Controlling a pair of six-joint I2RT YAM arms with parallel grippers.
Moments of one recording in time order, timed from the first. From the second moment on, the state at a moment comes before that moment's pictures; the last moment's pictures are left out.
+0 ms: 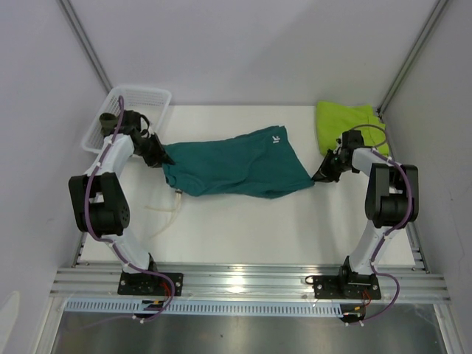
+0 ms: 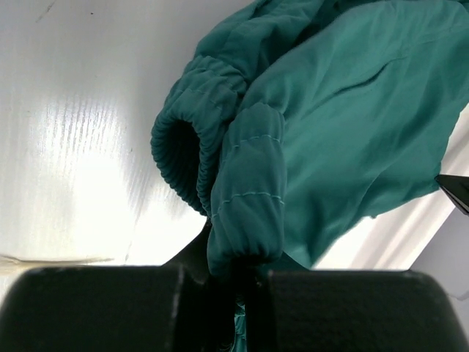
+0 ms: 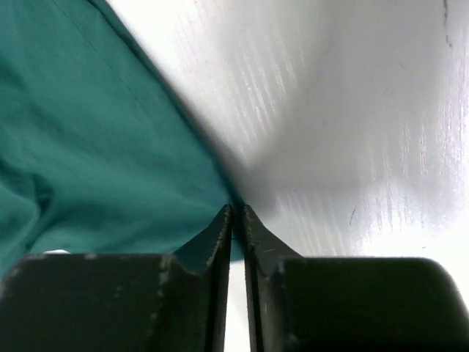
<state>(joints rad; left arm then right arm) 0.11 1.75 1.40 -0.80 0.40 -0.43 -0.06 1.89 1.20 -0.48 -0.41 0.45</state>
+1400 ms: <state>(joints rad) 0.12 1.76 1.52 -0.94 0.35 -0.31 0.53 2.18 1.64 -0.21 -0.52 0.67</state>
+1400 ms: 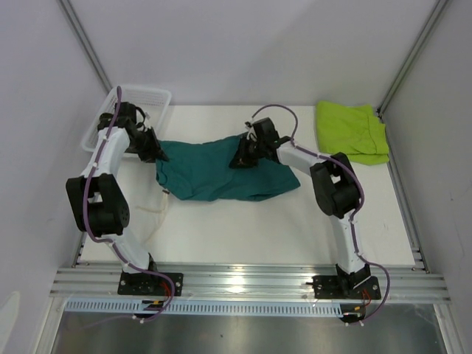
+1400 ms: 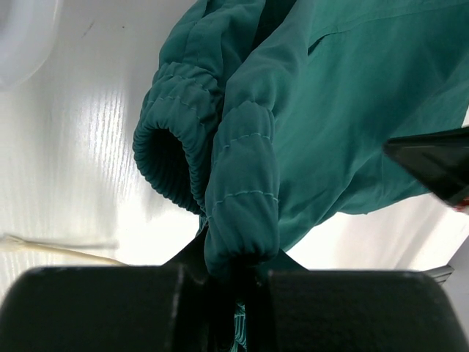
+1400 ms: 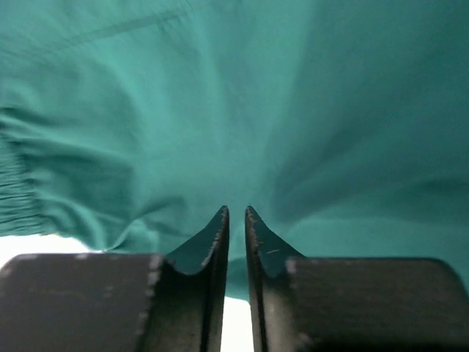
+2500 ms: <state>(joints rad) 0.08 1.76 1.72 -1.19 0.18 -0.26 0.96 2.55 2.04 -0.17 -0.31 0.94</state>
